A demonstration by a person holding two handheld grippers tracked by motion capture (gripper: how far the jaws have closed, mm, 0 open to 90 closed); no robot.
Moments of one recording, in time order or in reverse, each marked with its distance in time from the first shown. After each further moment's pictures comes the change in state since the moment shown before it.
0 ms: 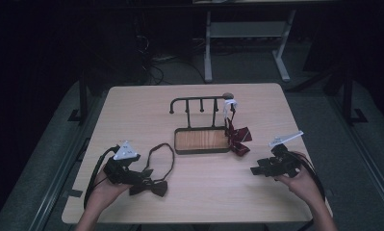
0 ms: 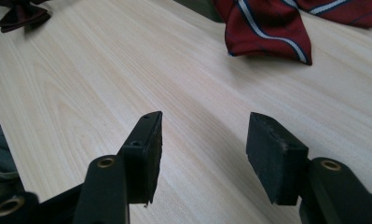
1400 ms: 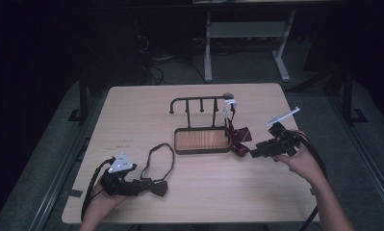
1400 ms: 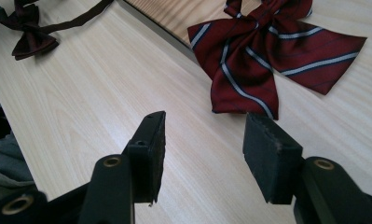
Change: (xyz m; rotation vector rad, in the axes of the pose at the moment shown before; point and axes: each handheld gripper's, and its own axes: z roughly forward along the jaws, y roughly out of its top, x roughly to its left) left arm -0.010 -0.038 0.000 -0.029 -0.010 -0.034; right arm -0.003 0.059 -0.022 0.049 -0.007 -0.036
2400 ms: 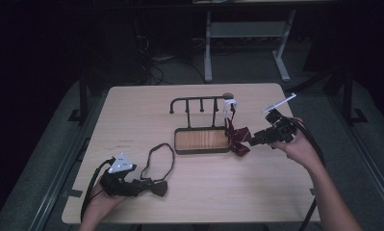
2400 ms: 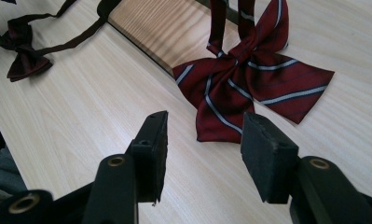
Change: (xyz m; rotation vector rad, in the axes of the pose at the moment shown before) left arm 0.000 -0.002 0.001 0.010 0.001 0.002; right arm -0.006 0.035 -0.008 0.016 -0.028 0.007
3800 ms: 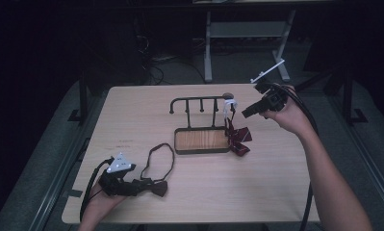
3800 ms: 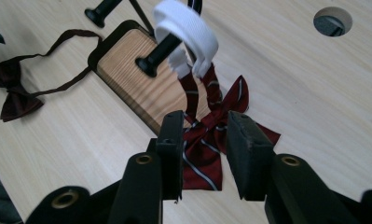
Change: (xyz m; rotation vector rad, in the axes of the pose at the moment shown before) left arm 0.003 -0.001 -0.002 -0.003 -0.002 -0.003; right arm 0.005 0.086 -0.026 0.030 -0.088 -0.047
